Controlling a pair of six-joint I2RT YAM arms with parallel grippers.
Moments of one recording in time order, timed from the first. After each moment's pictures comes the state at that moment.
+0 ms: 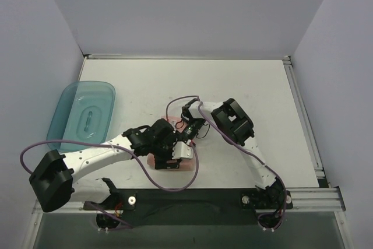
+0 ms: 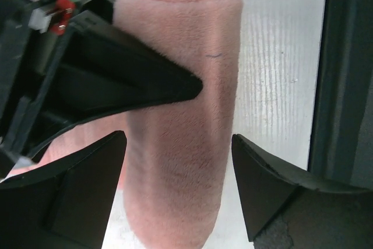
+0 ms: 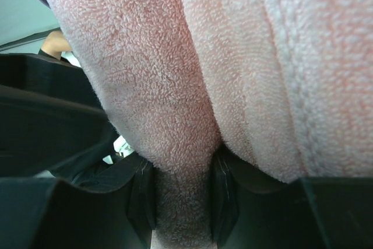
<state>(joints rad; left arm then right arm) -0.90 1.25 0.79 -0.57 0.28 0.67 0.71 2.45 1.64 -1.27 -1.19 -0.44</state>
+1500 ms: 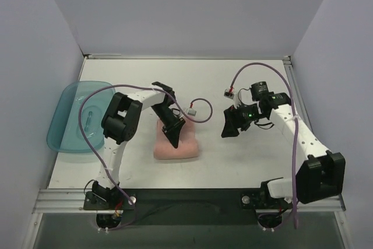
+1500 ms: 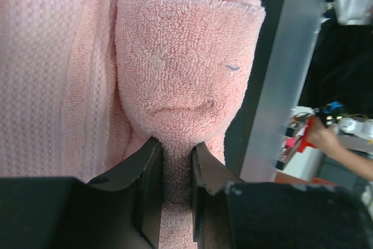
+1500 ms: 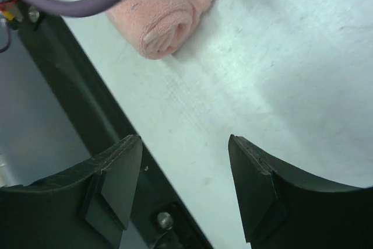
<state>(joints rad) -0.54 2.22 1.61 -1.34 0.88 0.76 0.20 1.39 1.08 -1.00 -0.74 -0.39</state>
